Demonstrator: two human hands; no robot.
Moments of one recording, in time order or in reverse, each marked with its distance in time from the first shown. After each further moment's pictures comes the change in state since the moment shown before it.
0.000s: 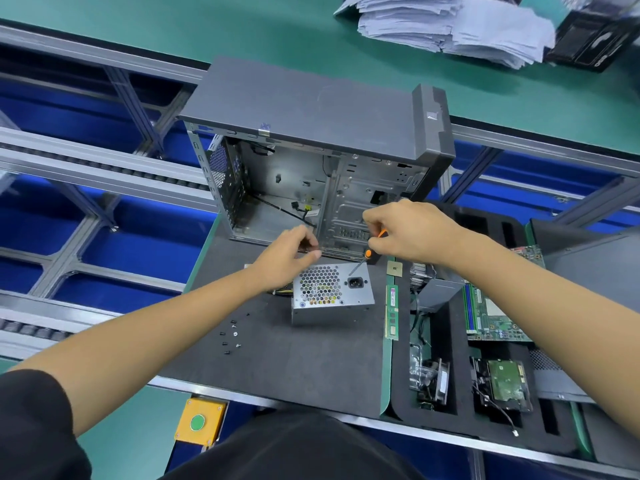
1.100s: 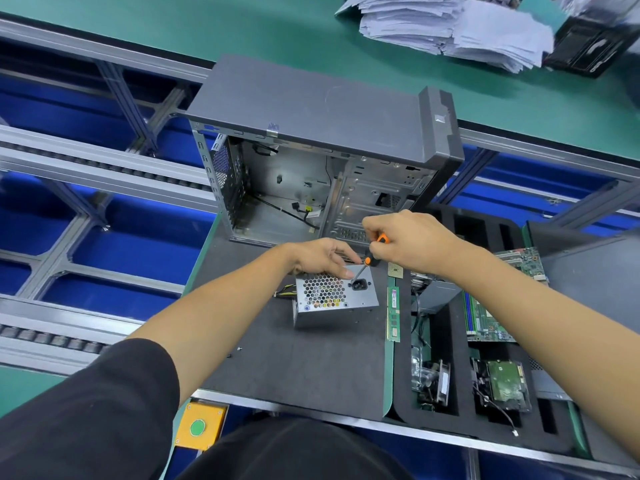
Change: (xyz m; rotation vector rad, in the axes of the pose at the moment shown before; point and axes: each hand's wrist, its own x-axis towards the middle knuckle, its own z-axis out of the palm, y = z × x) left_hand 0.058 0.014 0.025 -0.502 -0.679 -0.273; right_hand 0.002 -0.008 0.014 0.017 0.003 0.006
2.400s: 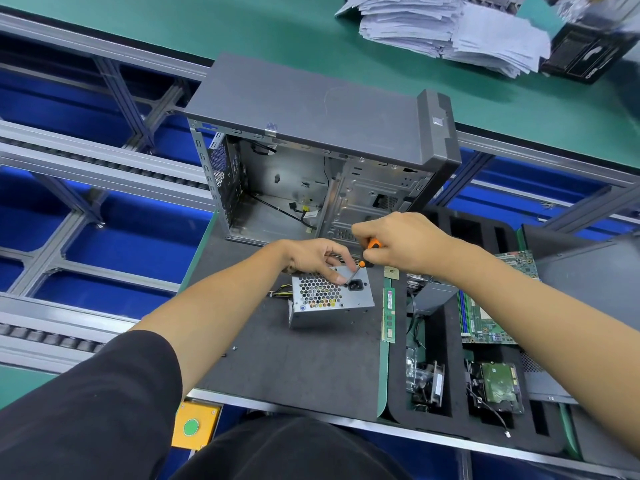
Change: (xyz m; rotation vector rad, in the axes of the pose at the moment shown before) left_hand -0.003 0.000 -0.003 -0.001 -0.065 0.061; right_hand 0.004 -0.002 -0.004 -0.076 -0.059 -0.160
